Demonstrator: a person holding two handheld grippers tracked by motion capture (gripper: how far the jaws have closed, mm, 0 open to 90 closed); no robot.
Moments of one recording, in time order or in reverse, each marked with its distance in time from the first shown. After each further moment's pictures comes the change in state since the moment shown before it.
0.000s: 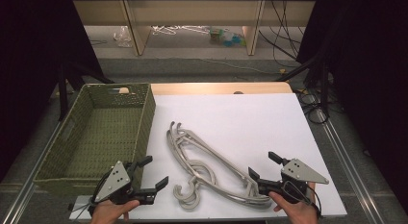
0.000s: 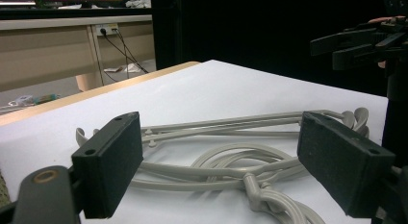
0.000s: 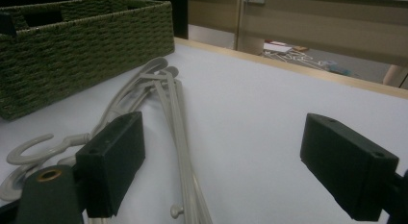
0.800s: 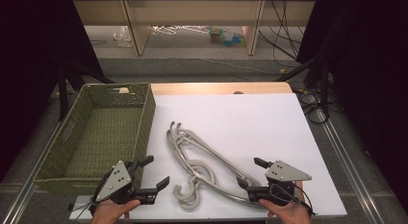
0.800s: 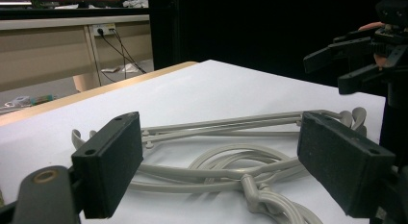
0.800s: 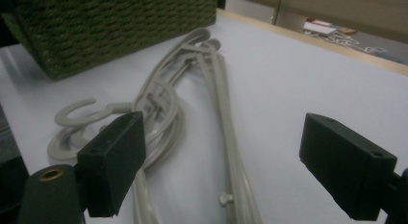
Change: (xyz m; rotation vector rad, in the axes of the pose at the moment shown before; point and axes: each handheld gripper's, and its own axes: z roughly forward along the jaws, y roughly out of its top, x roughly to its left) left arm -0.001 0.000 0.003 0.003 -0.008 -0.003; right arm 0.020 0.001 0.015 0.121 0.140 -0.077
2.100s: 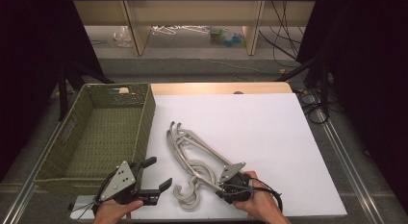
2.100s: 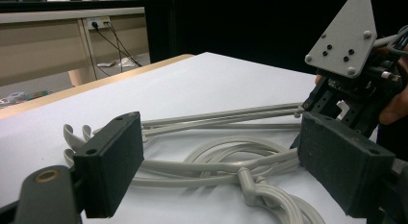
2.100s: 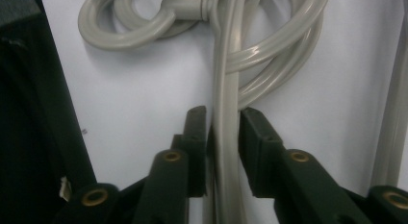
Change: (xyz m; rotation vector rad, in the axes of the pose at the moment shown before) left arm -0.003 -0.003 0.004 0.027 -0.012 -0.001; right arm 0.035 -0.001 0.087 0.549 0.267 -0.208
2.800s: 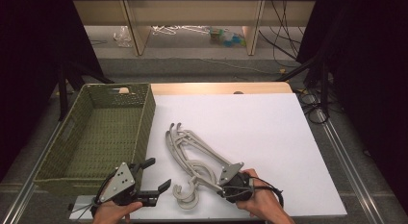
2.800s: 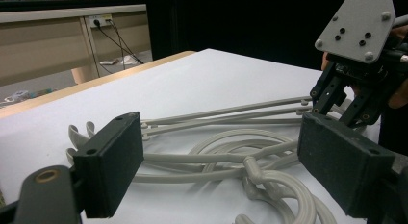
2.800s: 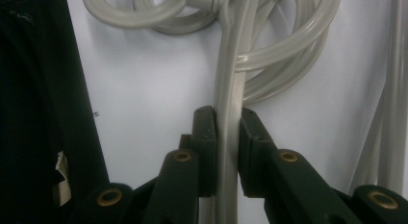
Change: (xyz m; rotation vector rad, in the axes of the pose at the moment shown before) left arm -0.001 -0.001 -0.003 0.015 0.014 0.002; right arm 0.001 0.006 -0.011 0.027 0.013 -0.102
